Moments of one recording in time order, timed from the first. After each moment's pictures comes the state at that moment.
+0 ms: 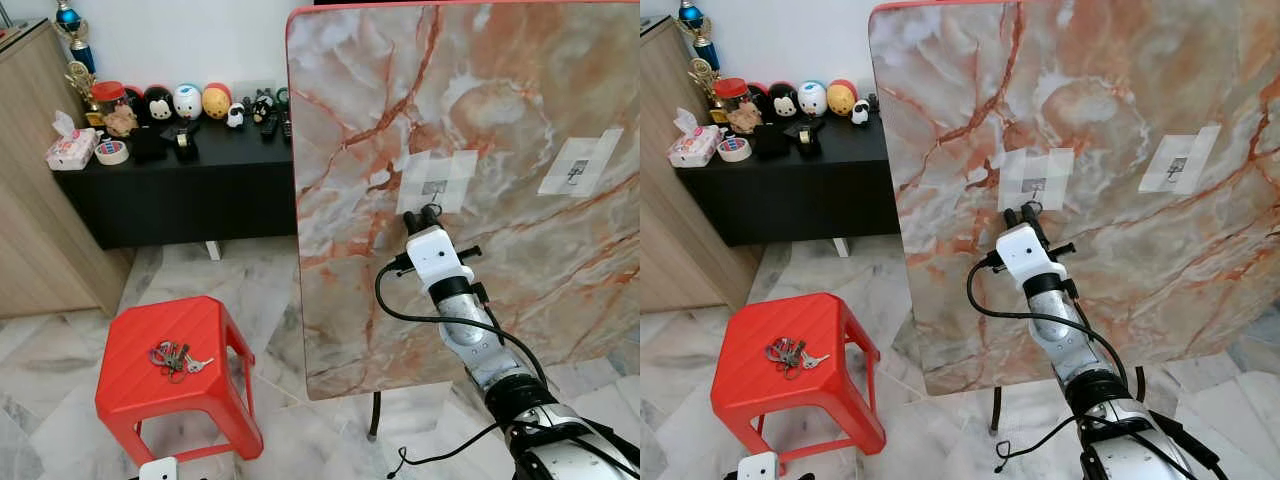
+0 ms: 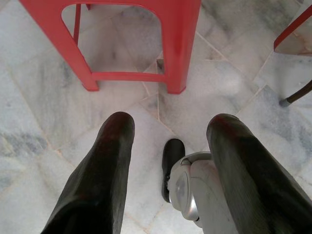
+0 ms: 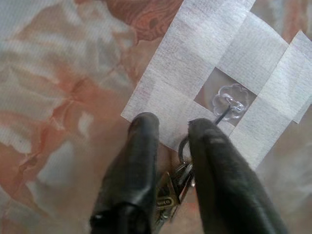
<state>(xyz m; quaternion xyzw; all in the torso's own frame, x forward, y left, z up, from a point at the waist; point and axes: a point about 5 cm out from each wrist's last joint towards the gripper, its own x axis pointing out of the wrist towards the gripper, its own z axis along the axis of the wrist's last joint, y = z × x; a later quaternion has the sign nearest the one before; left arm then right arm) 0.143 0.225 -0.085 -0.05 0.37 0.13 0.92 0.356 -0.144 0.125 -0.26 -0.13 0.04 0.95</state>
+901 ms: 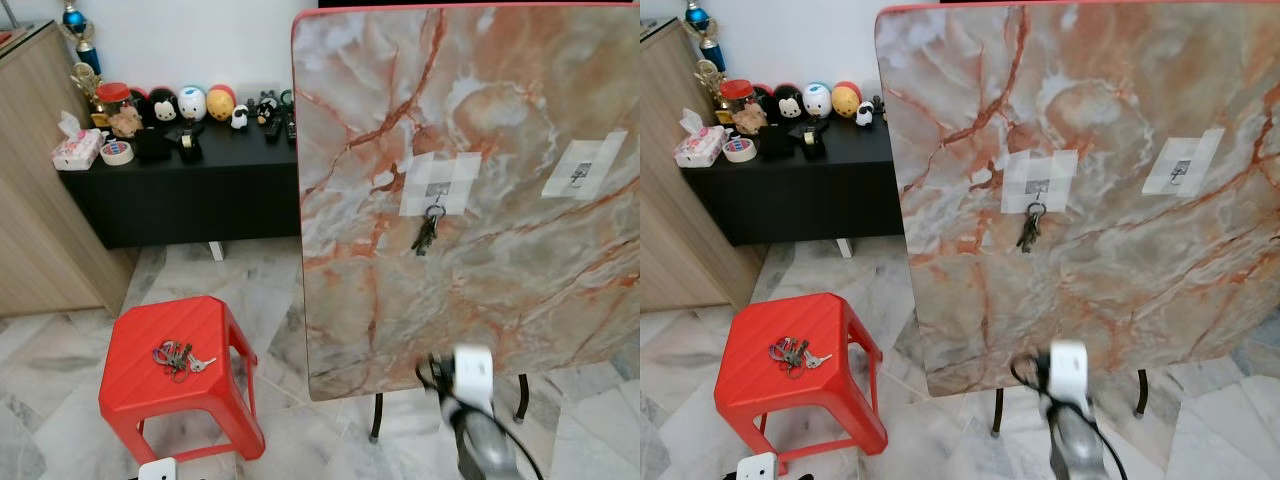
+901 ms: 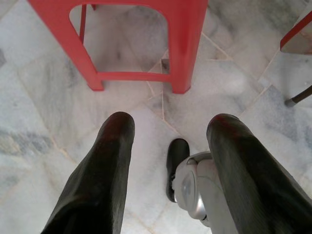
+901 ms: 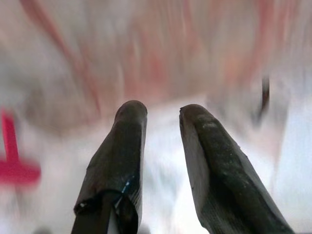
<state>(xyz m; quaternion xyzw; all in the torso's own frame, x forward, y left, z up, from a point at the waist) 0.142 0.229 -0.084 -0.05 0.37 0.13 0.92 0.222 -0.183 -0.055 0.03 0.31 -0.06 0.95</state>
